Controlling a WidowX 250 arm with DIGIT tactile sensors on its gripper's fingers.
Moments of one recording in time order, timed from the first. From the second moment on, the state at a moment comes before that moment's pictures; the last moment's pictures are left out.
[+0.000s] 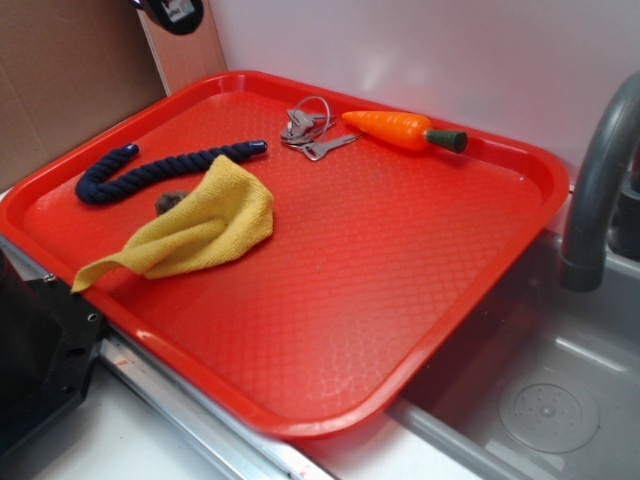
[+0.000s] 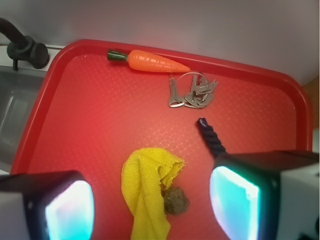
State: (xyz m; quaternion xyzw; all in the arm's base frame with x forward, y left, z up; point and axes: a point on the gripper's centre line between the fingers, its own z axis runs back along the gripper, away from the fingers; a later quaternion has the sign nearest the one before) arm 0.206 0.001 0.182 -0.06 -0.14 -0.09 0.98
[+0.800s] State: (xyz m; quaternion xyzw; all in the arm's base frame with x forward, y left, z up) arm 0.286 0.042 0.115 -0.05 -0.14 -0.17 0.97
